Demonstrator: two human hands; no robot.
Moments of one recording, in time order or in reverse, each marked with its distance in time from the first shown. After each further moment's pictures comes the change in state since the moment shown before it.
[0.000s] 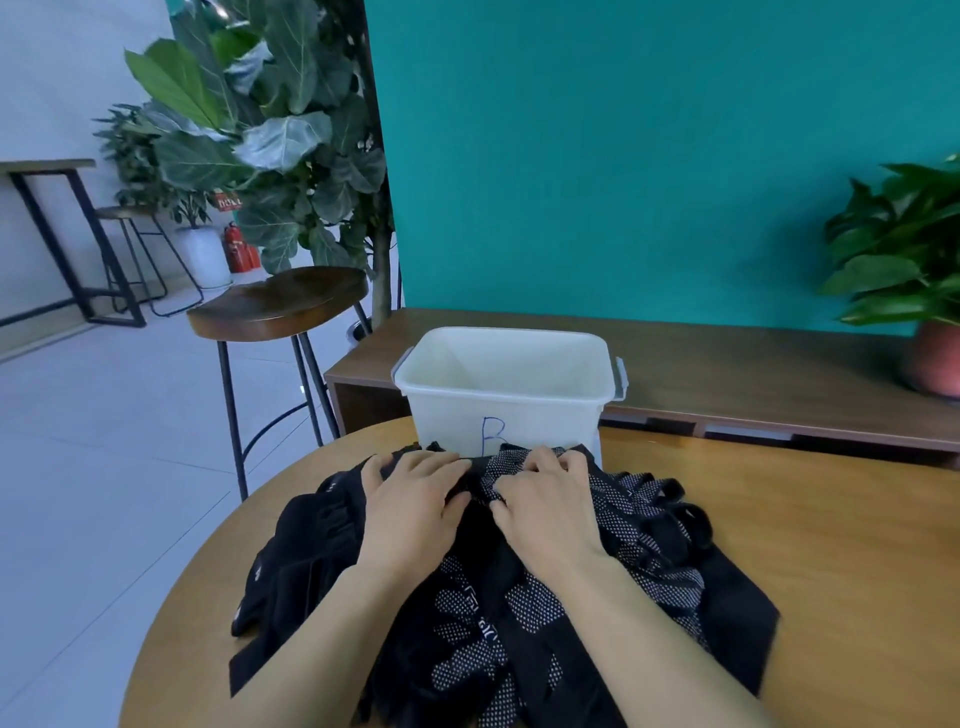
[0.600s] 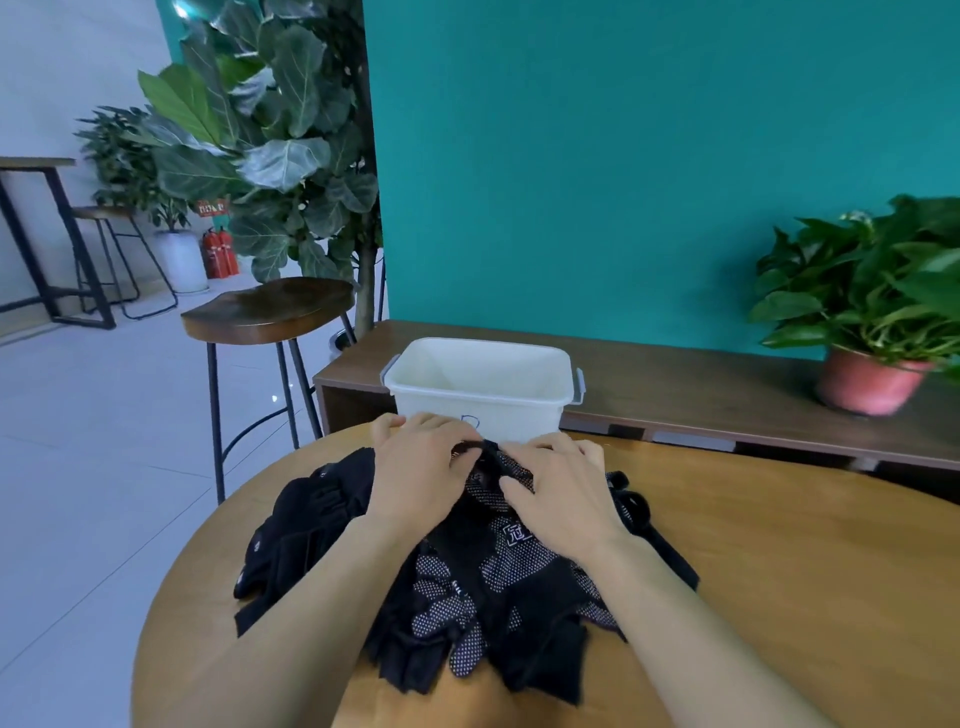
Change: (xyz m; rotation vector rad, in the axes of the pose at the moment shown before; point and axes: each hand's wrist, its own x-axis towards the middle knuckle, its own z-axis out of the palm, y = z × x) left_hand 0.003 0.059 -0.074 -0.116 0.077 0.033; right_hand -0.046 0.010 -0.095 0.264 -0.034 0.084
